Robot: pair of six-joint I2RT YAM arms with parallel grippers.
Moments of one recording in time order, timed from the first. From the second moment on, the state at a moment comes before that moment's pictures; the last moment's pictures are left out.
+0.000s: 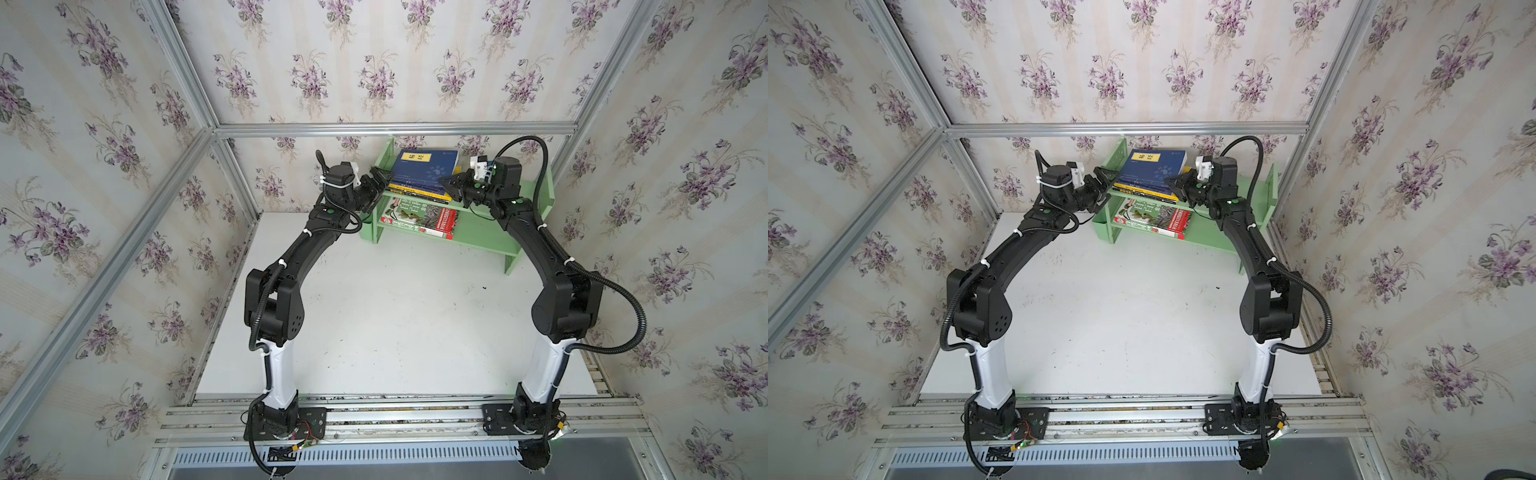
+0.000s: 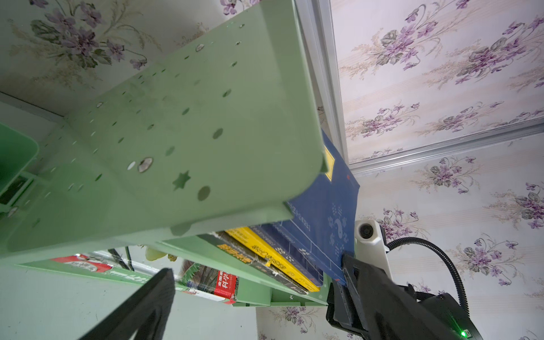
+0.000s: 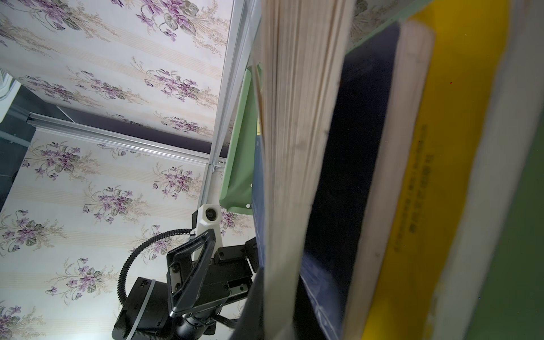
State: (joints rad) left arm -0.31 2.02 1.89 -0.06 0.38 -1.09; right arm 0.12 1.96 1.89 -0.20 -0.70 1.04
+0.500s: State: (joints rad) left arm -0.31 2.09 1.96 -0.11 0.36 -1.13; right arm 0.13 1.97 1.89 -0.20 -0.70 1.05
